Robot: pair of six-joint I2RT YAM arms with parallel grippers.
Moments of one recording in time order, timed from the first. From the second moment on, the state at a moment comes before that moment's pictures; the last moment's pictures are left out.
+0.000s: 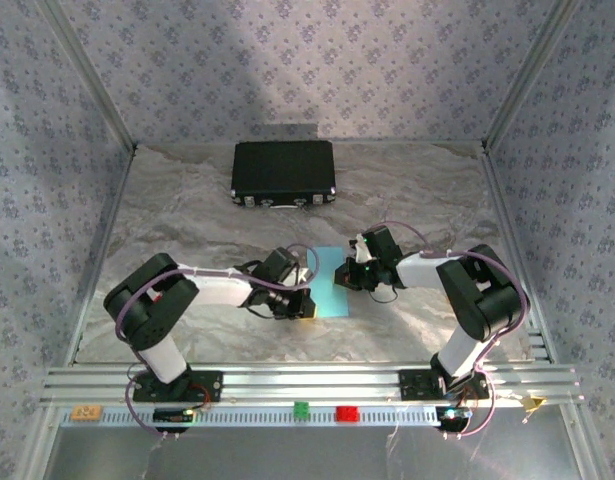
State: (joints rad) left arm -0.86 1.67 0.70 -0.08 0.54 -0.78; right arm 0.47 1.67 0.65 0.04 -0.56 0.67
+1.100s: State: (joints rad) left arm -0.69 1.71 0.90 -0.05 0.55 -0.88; right arm 0.50 1.30 0.58 -0.17 -0.45 0.62
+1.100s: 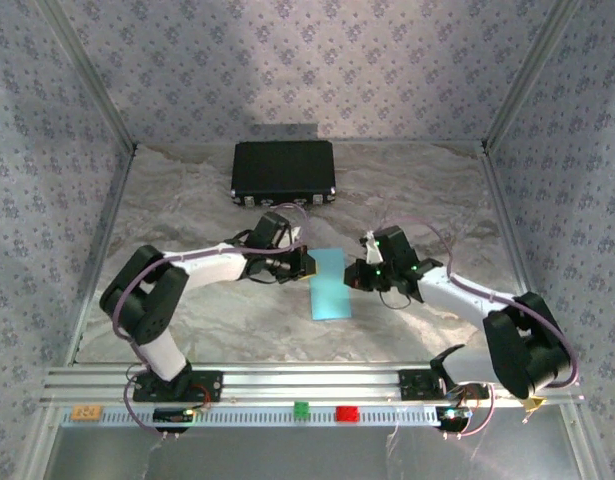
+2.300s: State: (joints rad) left arm -0.68 1.81 0.84 0.03 0.64 -0.85; right arm 0.49 1.28 0.51 -0.20 -0.43 0.70
